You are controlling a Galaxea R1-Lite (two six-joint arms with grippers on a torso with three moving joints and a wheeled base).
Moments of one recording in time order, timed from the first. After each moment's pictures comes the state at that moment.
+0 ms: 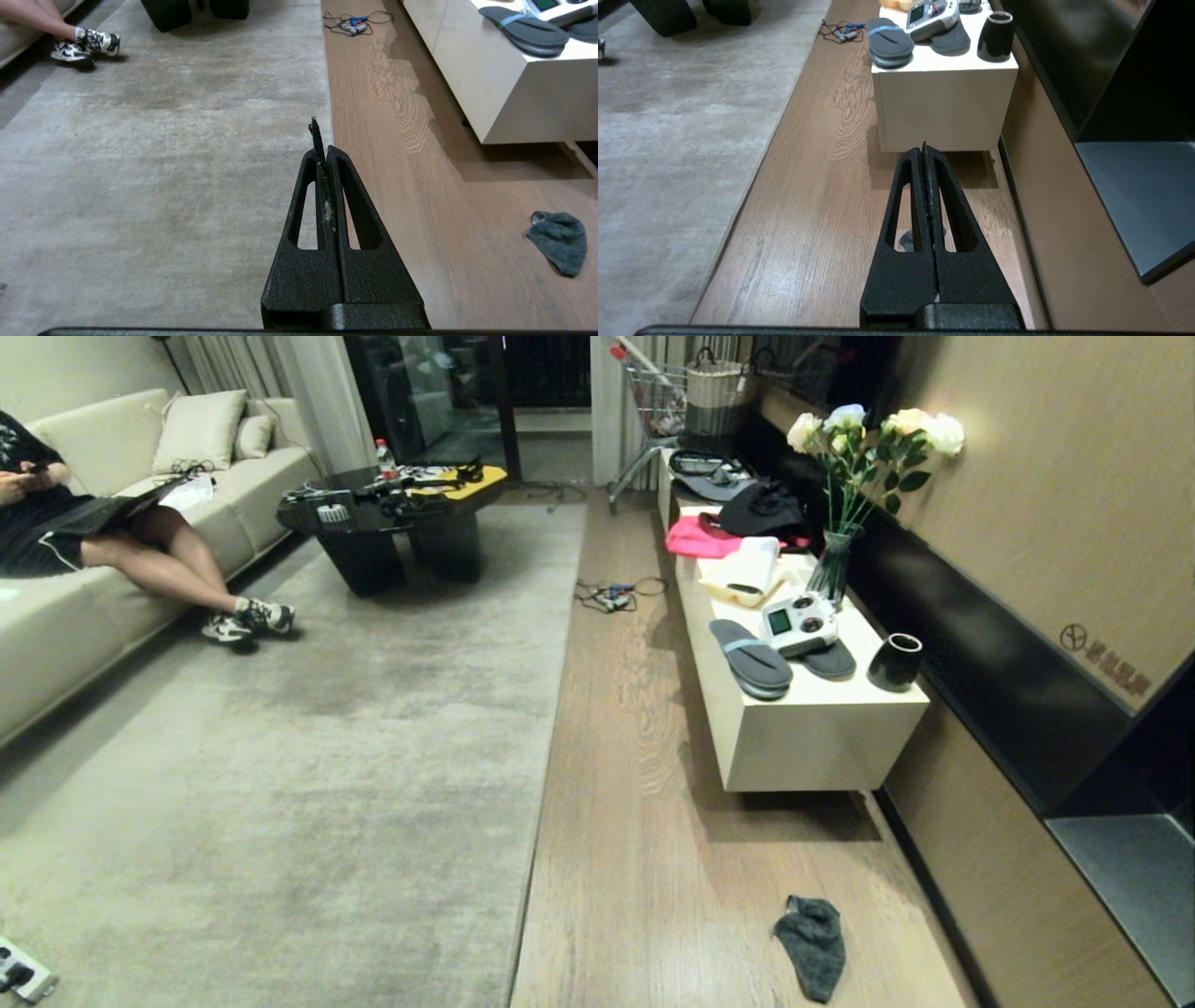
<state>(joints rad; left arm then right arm) 0.00 0.00 0.00 0.00 -0.01 0.02 0.01 0.00 0.00 -0.01 0.01 0.02</state>
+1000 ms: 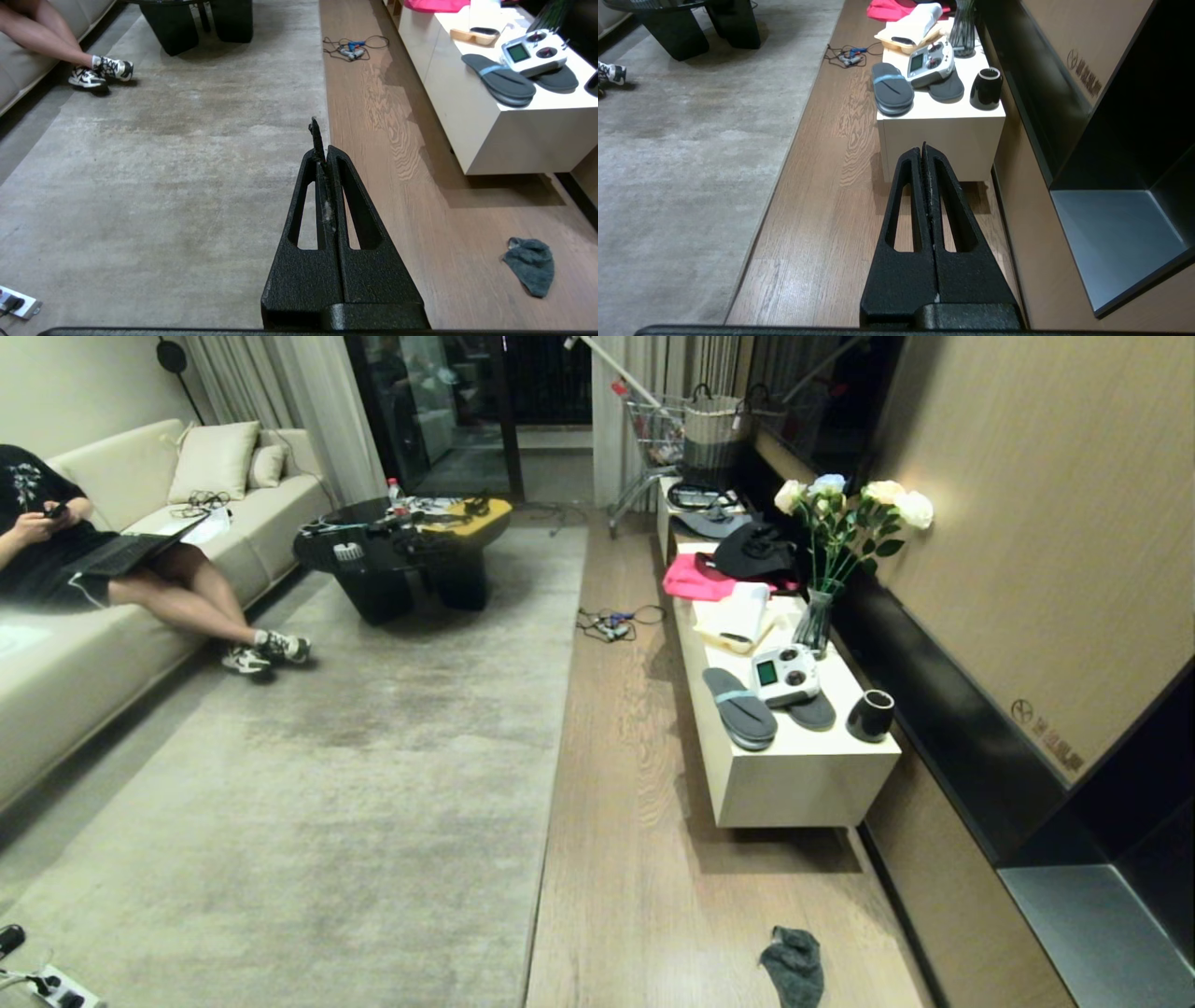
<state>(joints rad) 0.00 0.00 0.00 0.00 -0.01 0.02 0.01 0.00 0.00 -0.01 0.01 0.02</state>
